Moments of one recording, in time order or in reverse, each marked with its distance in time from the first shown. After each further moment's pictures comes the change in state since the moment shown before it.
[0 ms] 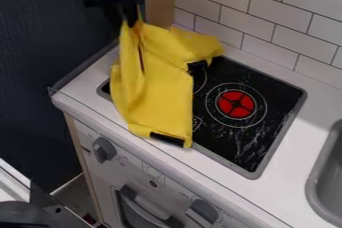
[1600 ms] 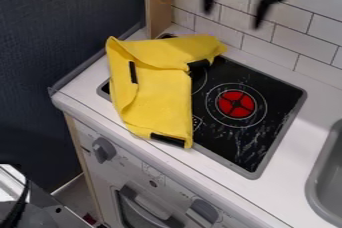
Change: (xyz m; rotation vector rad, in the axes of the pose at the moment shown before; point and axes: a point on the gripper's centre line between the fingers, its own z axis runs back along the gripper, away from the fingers) arm -0.087 -0.192 0.007 0.369 -0.112 -0.349
